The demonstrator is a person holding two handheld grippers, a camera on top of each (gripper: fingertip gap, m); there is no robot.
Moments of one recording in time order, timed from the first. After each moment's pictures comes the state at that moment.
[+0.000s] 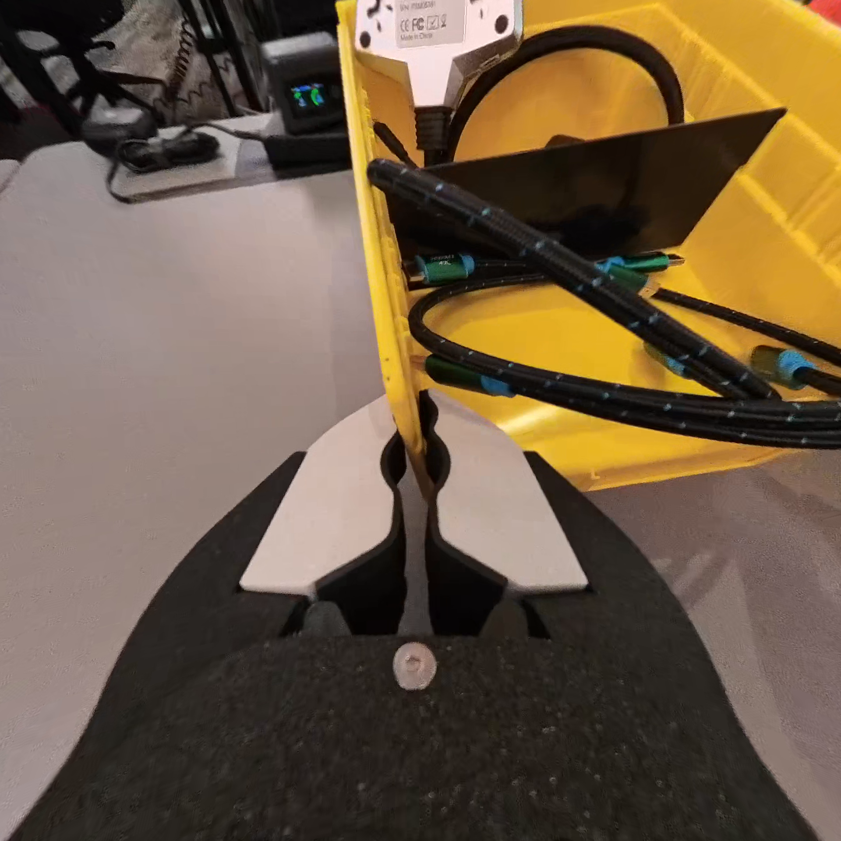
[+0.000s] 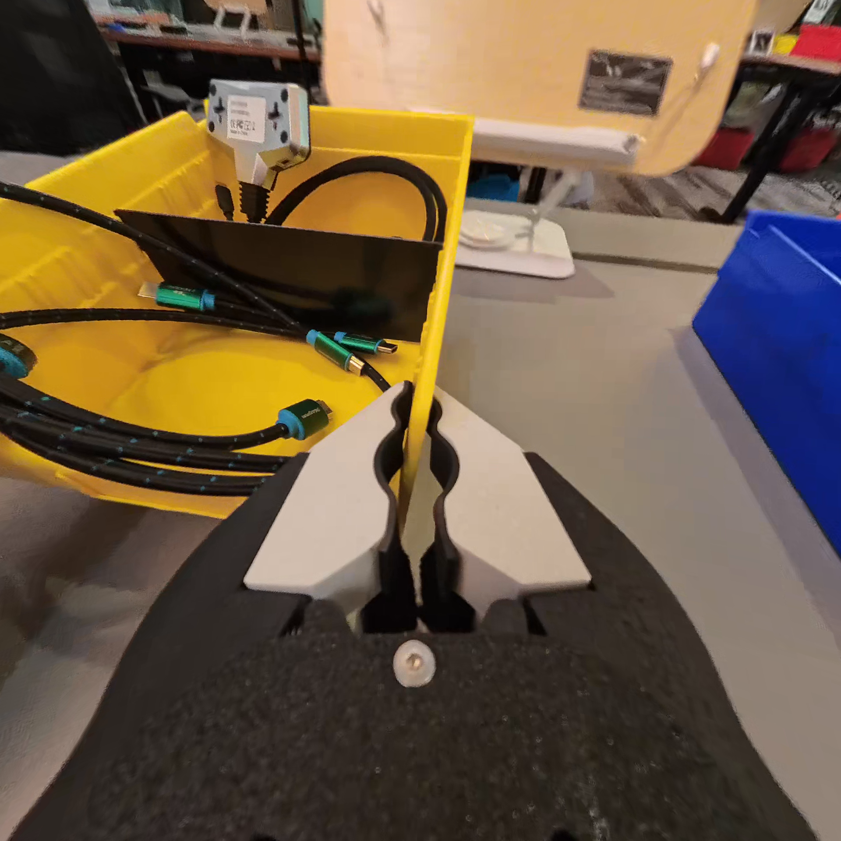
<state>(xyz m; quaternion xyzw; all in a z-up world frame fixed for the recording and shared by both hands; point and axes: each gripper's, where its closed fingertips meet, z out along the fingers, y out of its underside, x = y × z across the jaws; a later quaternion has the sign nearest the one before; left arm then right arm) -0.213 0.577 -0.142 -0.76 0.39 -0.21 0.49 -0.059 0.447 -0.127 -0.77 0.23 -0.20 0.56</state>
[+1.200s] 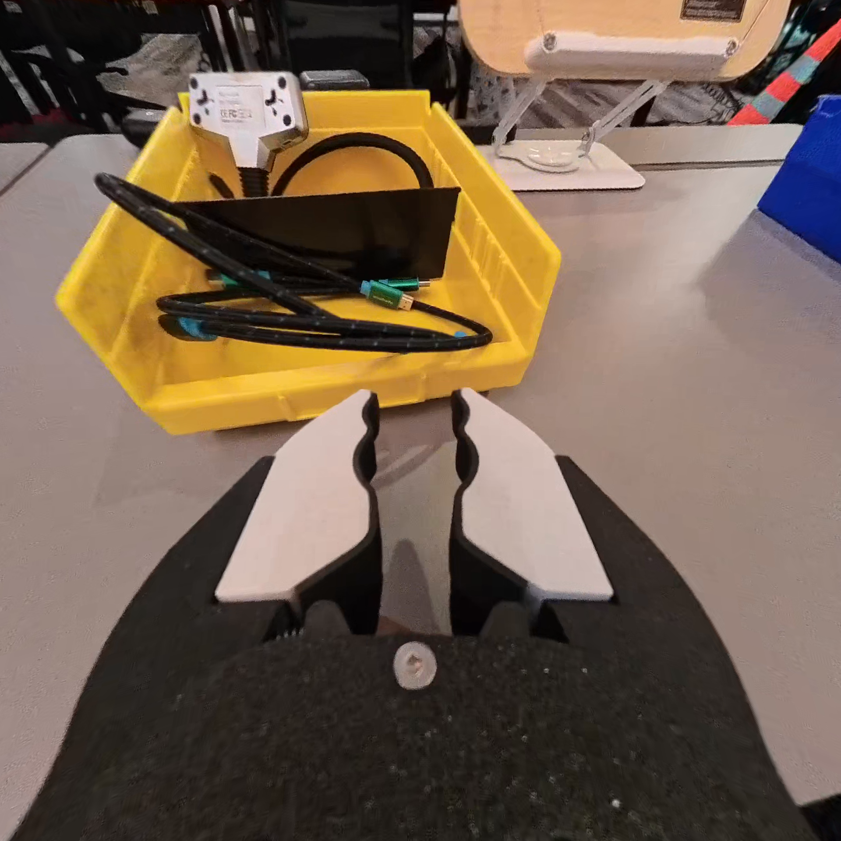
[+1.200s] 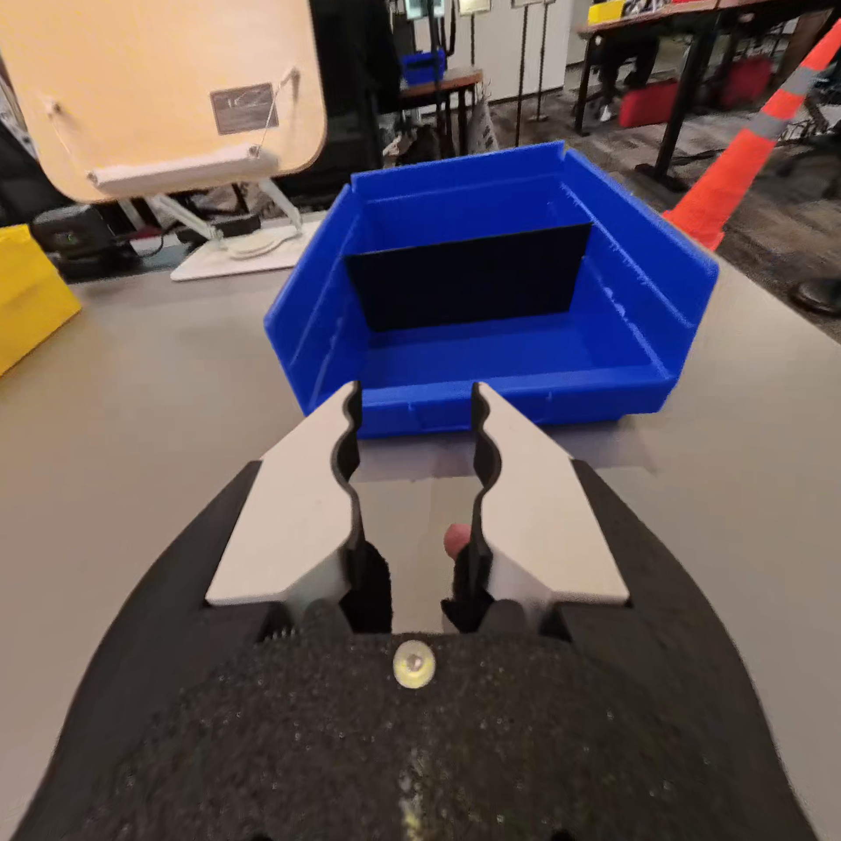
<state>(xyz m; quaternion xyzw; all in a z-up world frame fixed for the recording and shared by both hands) -0.265 0.541 -0.142 -0.75 0.35 -0.26 0.50 0.132 0.174 -0.134 -0.72 0.32 -0.16 0.60</state>
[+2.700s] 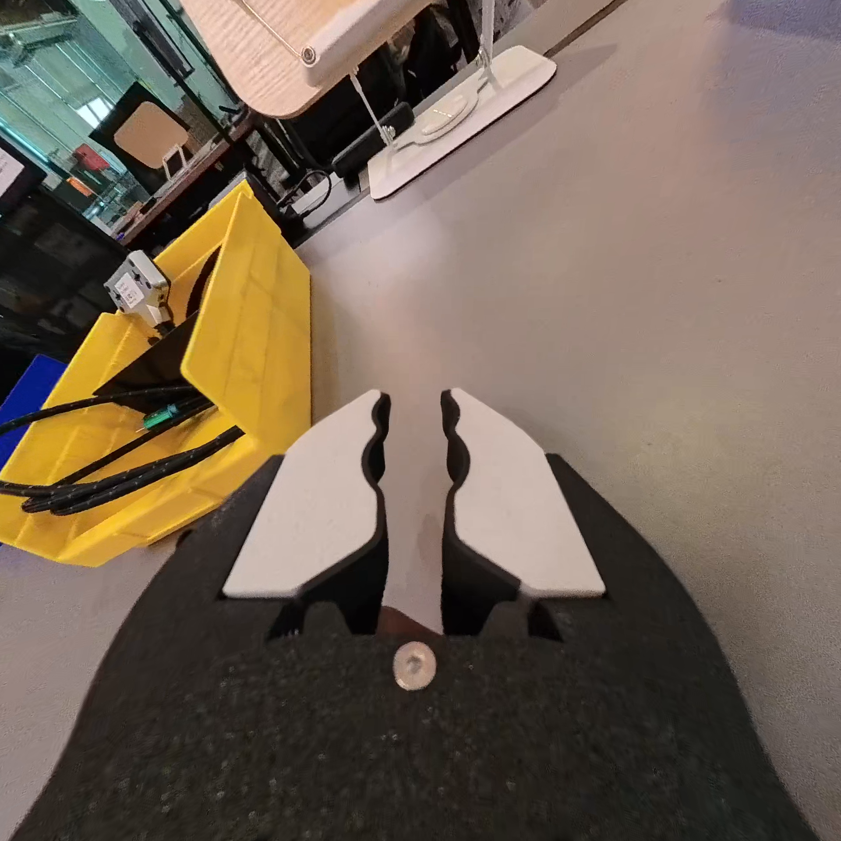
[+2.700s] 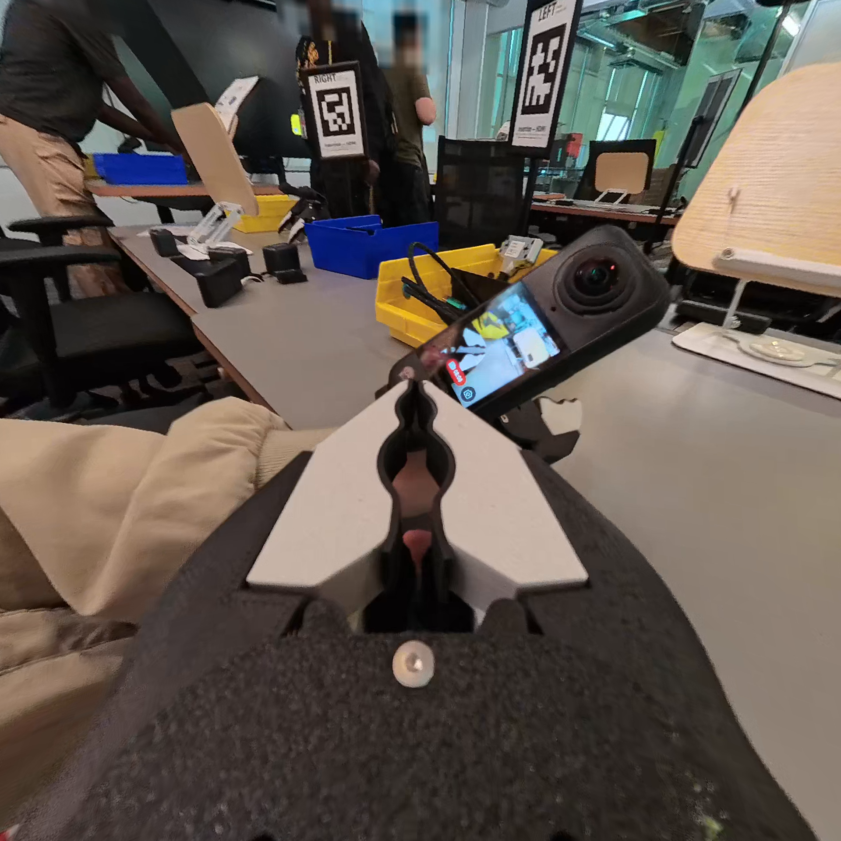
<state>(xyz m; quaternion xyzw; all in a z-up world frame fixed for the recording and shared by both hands) -0.128 0.428 -0.162 -0.66 0.49 -0.04 0.57 -0.234 0.298 -0.084 -0.72 -0.06 0.03 0.69</state>
